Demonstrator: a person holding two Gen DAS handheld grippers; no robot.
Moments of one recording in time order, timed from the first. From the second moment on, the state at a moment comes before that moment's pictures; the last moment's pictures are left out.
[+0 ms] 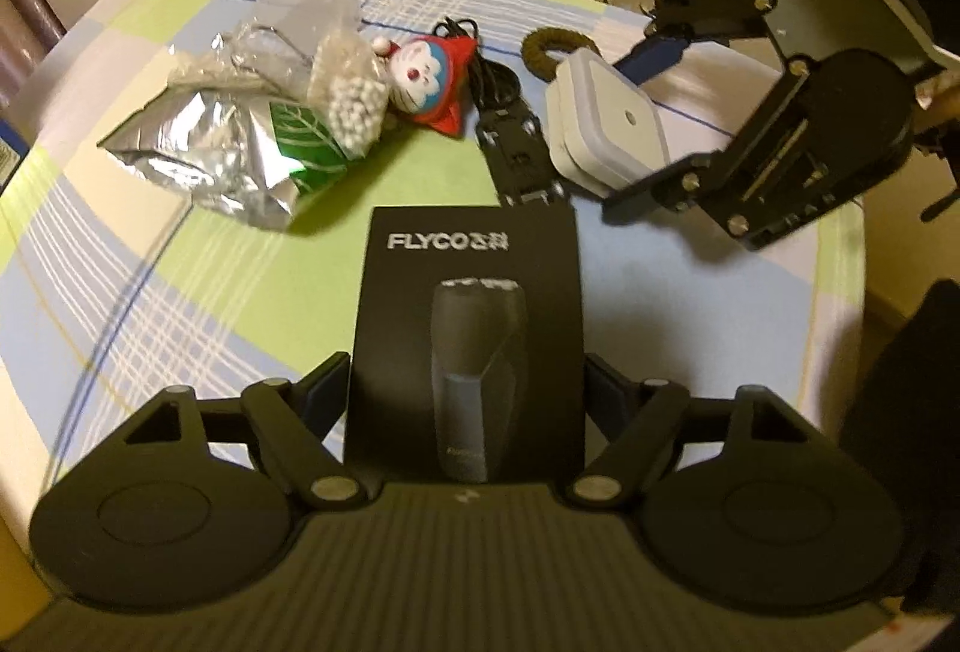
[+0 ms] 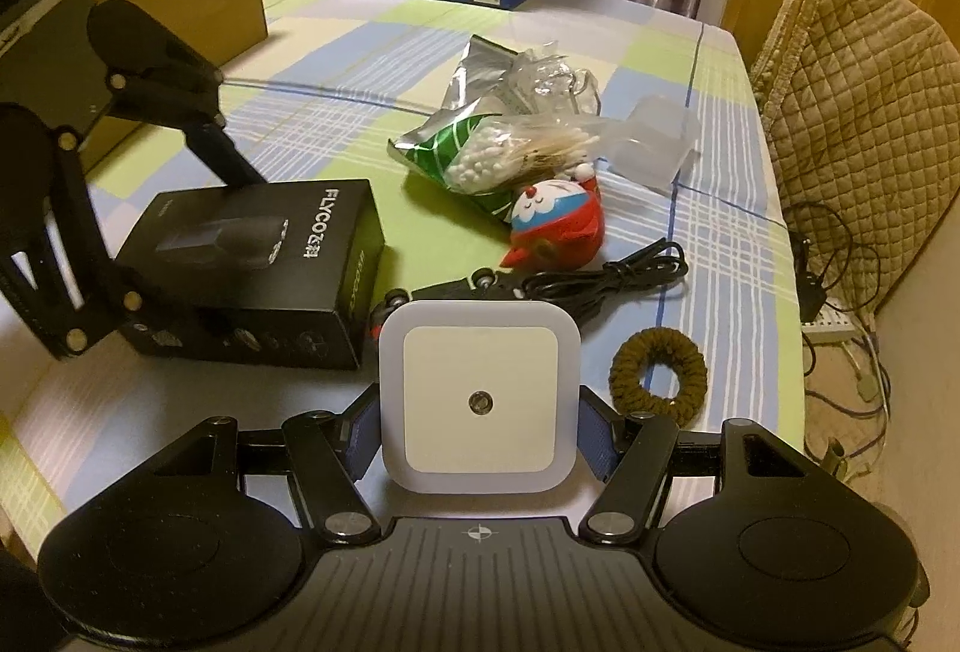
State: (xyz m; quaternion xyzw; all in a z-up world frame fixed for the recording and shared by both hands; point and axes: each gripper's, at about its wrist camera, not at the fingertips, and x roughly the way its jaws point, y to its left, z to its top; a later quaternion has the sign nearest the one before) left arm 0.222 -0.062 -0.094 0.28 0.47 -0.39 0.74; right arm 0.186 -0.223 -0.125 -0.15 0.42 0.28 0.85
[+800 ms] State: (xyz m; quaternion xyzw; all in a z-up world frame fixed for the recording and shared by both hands) left arm 0.213 -0.053 -0.066 0.25 0.46 -0.34 0.78; right arm 0.175 -0.213 -0.093 -0.16 0.41 0.25 0.86
